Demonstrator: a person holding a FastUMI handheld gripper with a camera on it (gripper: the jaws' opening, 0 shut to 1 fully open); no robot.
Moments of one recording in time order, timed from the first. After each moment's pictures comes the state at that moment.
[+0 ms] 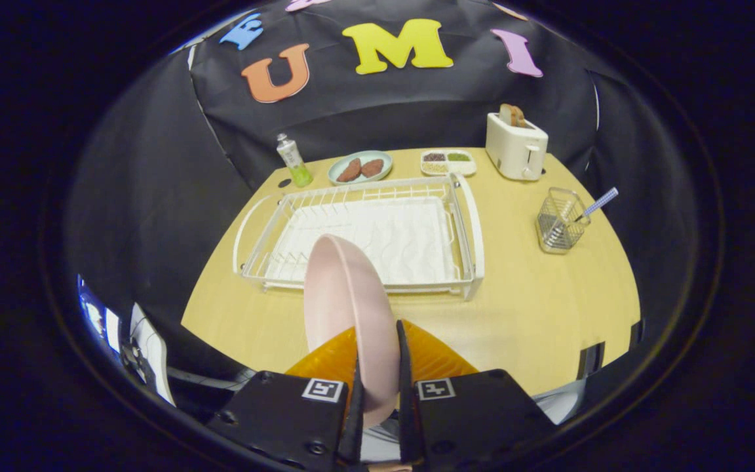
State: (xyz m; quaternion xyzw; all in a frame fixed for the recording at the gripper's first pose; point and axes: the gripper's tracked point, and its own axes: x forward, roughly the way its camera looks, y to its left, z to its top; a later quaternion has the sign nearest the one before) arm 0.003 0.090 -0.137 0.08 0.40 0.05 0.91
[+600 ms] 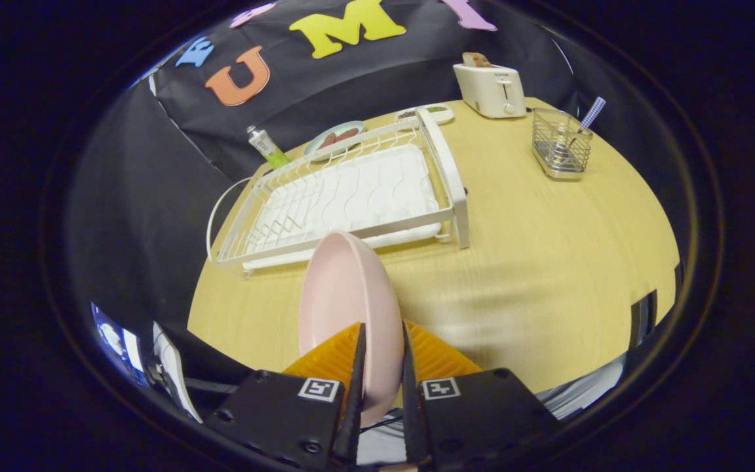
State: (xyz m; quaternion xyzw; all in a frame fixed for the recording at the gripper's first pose) arm 0.014 0.057 -0.217 0.17 0.42 0.05 0.89
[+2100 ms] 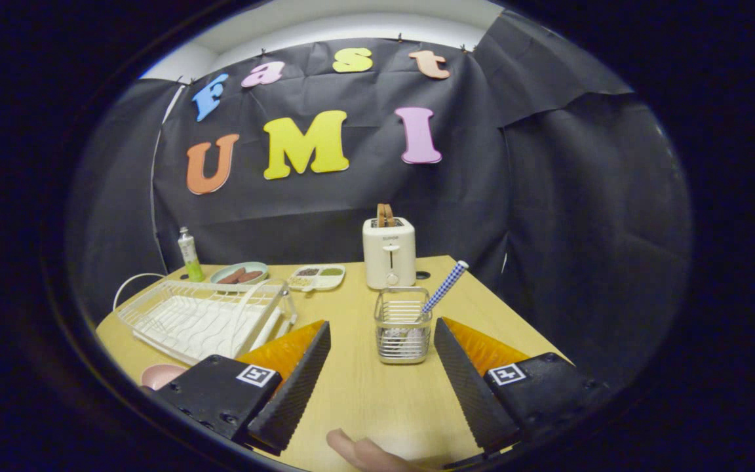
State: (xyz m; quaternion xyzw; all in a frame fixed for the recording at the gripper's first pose) arm 0.111 -0.204 -0.117 0.07 0.06 -0.10 0.99
